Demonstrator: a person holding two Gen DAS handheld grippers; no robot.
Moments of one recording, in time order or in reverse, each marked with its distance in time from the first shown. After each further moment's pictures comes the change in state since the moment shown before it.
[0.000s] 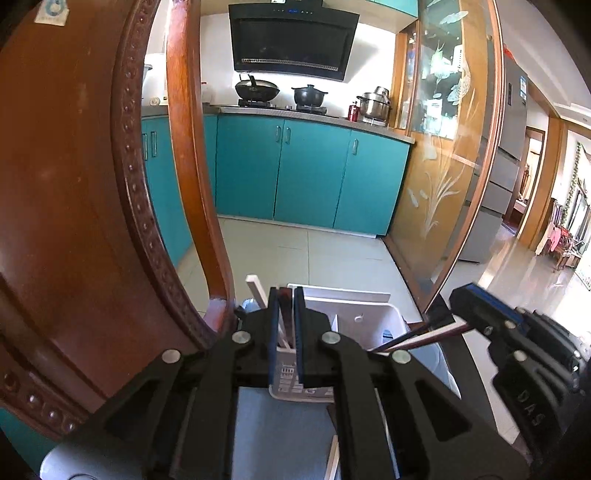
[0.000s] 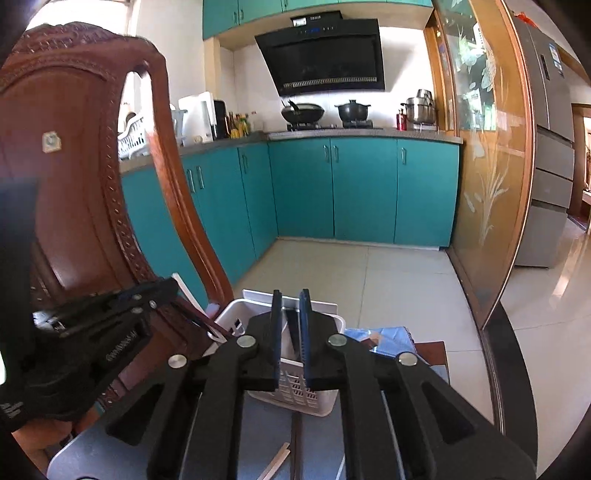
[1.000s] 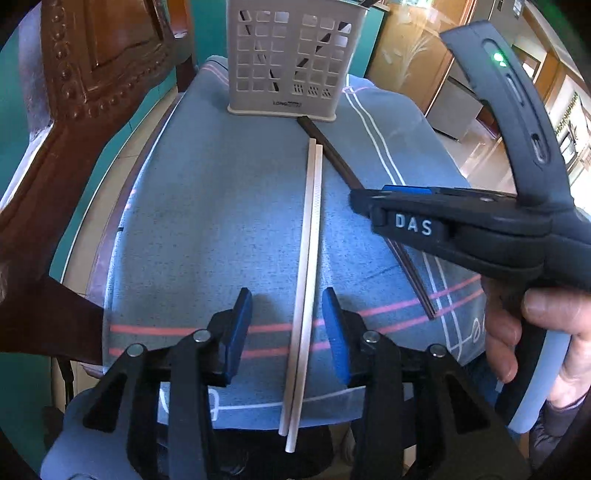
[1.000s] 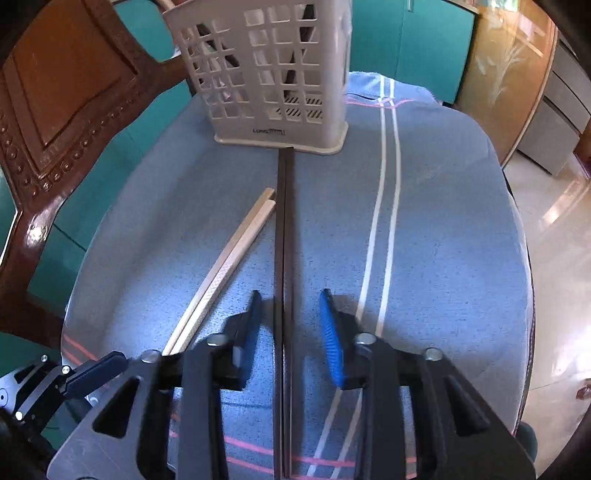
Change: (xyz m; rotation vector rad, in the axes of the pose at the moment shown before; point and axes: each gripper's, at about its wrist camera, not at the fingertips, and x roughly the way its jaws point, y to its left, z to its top) left arm -0.021 -0.008 -0.242 0.051 0.501 -0.112; right arm 0.052 -0.010 -0.208 0.039 0.643 -0.050
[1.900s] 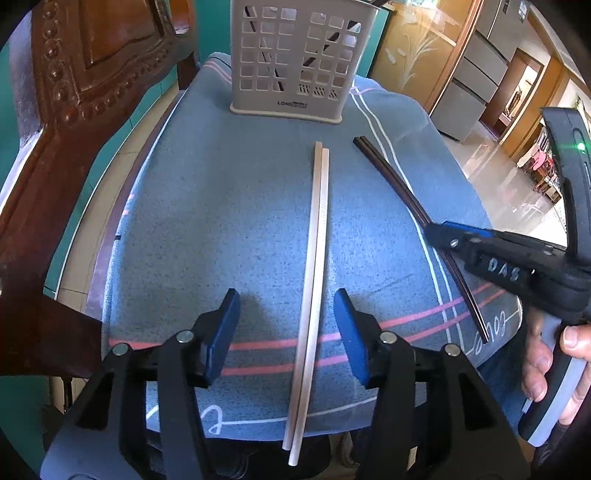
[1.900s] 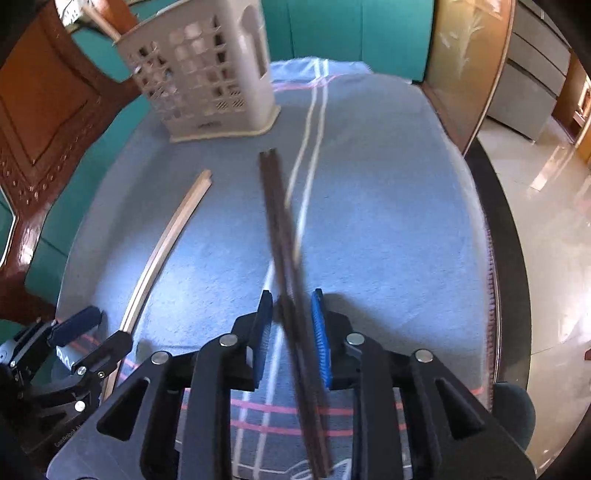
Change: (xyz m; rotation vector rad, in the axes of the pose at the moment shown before) left arm 0.005 0.000 0.012 -0.008 0.013 0.001; right arm -0.020 -0.032 -0.023 0.058 0.010 -0.062
